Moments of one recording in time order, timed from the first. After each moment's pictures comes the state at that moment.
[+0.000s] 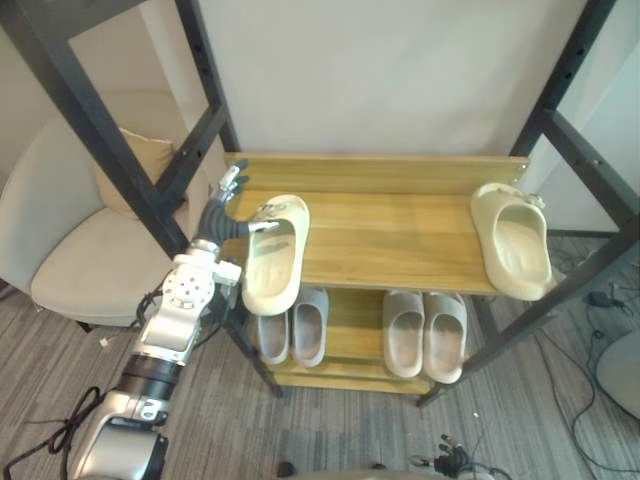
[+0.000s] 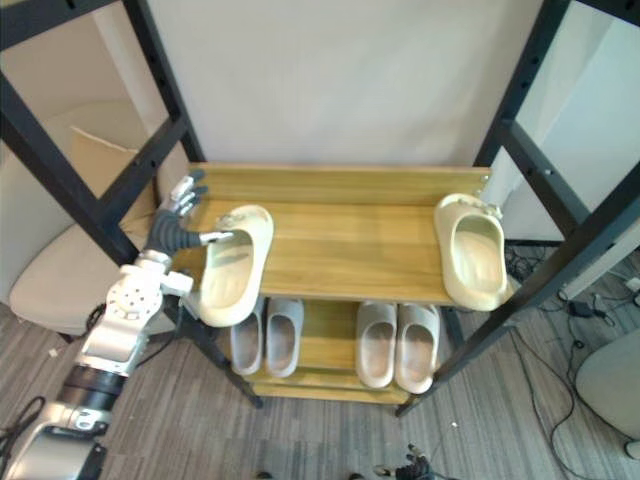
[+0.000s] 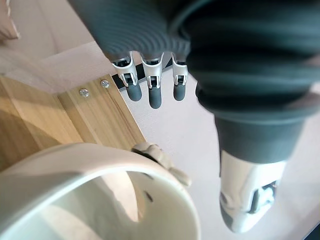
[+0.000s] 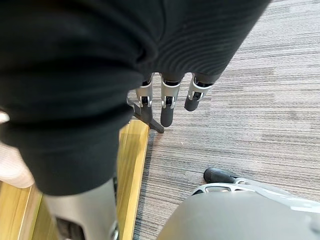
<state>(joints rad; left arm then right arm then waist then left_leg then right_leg) -0.38 0.48 -0.12 0.18 -0.01 -0.16 0.08 0.18 -0.12 -0.12 0.92 -0.15 -0.01 -0.04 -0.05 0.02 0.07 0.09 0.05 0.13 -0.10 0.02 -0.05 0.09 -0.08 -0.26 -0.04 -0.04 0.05</state>
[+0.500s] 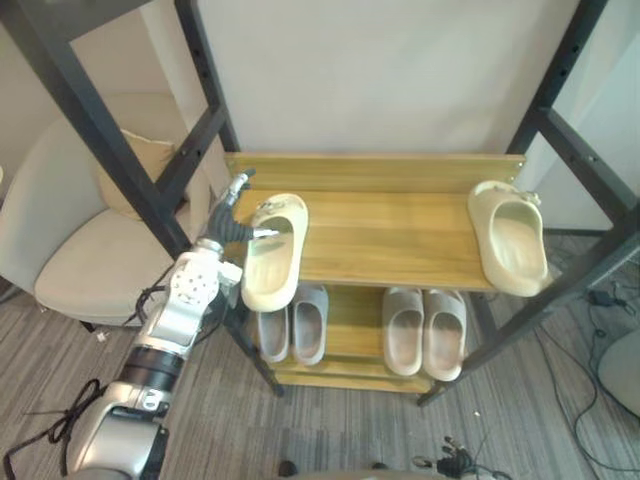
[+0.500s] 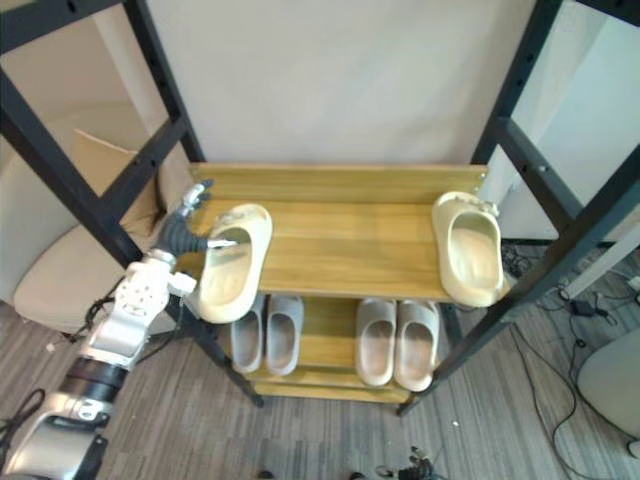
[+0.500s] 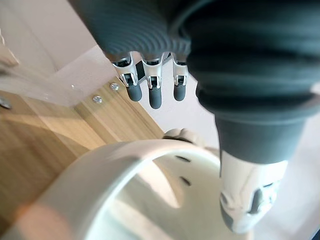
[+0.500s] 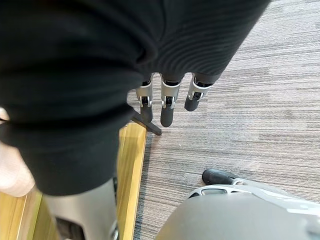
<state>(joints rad) -0.45 0.49 -0.15 0.29 0.24 -0.12 0.08 0.20 -0.12 -0.15 0.89 -0.15 -0.01 -0.04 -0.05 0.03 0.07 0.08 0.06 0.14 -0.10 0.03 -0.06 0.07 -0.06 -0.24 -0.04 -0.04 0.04</state>
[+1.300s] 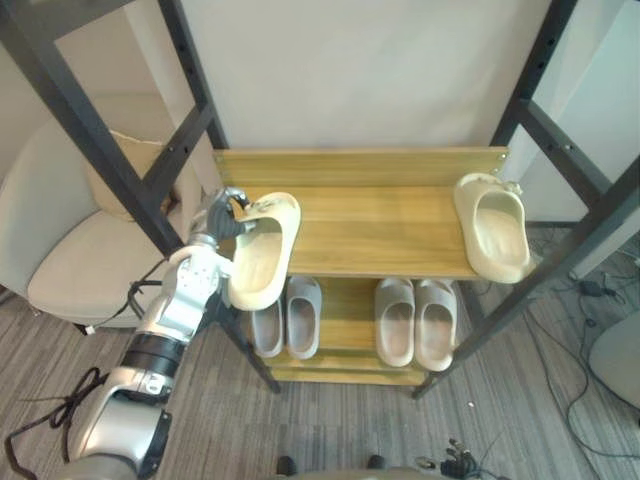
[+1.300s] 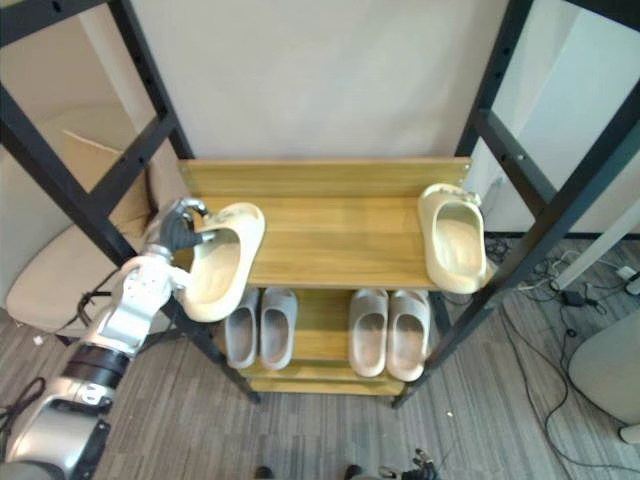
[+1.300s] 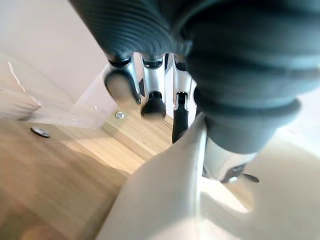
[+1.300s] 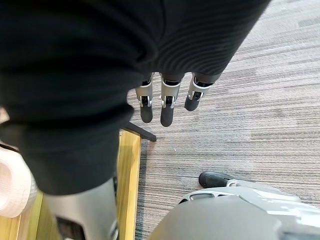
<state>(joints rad) -0.51 0.48 -0.15 0.38 0.36 -0.05 0.15 0.22 -0.12 -0.15 0.88 -0.12 -0.01 -0.05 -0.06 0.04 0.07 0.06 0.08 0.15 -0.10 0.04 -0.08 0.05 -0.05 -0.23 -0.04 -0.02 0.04</state>
